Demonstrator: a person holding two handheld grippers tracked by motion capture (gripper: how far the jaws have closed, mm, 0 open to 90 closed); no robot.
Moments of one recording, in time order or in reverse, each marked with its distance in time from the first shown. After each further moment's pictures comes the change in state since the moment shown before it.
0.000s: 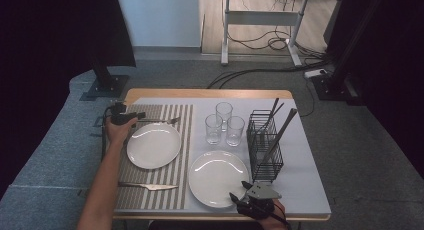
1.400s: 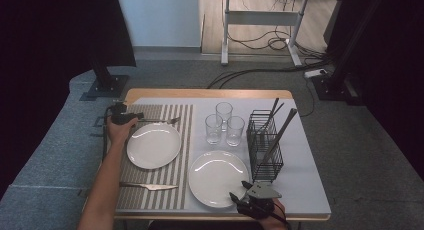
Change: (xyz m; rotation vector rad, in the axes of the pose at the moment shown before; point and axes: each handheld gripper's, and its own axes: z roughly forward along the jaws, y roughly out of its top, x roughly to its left) left arm 0.002 0.000 0.007 0.014 0.101 -0.001; right arm -0.001 0.000 0.000 -0.002 0.002 0.006
